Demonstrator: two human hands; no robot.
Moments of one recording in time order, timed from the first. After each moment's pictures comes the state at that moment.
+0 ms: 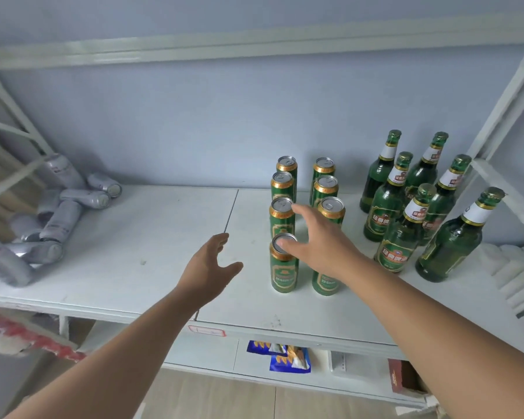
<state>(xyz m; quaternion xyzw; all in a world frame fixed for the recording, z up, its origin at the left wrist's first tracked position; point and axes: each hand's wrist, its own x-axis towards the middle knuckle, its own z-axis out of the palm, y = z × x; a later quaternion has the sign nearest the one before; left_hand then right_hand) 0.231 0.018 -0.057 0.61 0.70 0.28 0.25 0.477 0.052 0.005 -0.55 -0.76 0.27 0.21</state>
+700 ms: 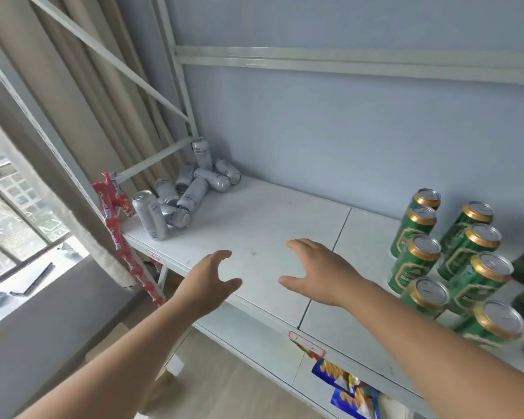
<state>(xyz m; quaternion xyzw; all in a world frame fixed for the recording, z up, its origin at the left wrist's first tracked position) 0.031 -0.082 -0.034 0.48 0.83 0.23 0.19 0.251 0.038 0.004 -0.37 -0.91 0.20 0.01</state>
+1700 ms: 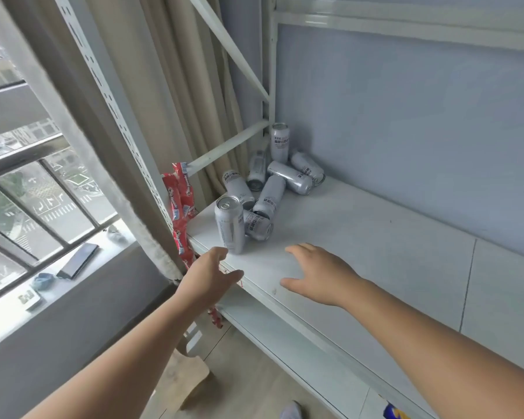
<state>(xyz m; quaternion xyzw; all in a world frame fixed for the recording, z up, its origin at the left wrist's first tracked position) -0.246 -0.077 -0.083 0.38 0.87 0.25 0.21 -0.049 0.066 -0.043 -0.31 -0.93 0.20 -0.08</state>
